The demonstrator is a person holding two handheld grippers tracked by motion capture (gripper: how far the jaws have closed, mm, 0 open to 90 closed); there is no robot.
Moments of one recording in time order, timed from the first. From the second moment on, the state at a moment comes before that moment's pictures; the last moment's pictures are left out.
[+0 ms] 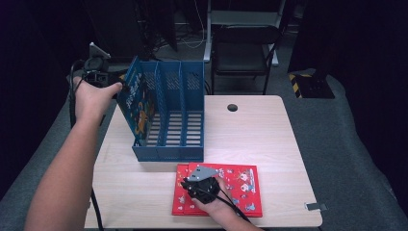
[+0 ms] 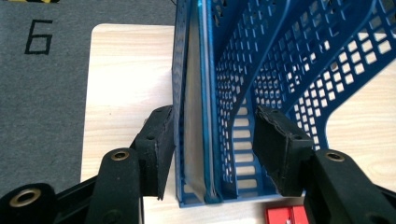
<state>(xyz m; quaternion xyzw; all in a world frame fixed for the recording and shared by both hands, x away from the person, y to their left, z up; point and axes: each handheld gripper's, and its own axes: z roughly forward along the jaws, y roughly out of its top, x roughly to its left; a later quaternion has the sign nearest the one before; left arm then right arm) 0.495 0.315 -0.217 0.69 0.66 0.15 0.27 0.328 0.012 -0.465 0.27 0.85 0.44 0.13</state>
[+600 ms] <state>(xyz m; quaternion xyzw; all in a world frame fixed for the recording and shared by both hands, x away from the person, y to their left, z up) 0.459 0.306 -0.190 0.71 0.62 0.15 0.29 0.328 0.004 -0.463 0.28 0.84 0.44 0.12</state>
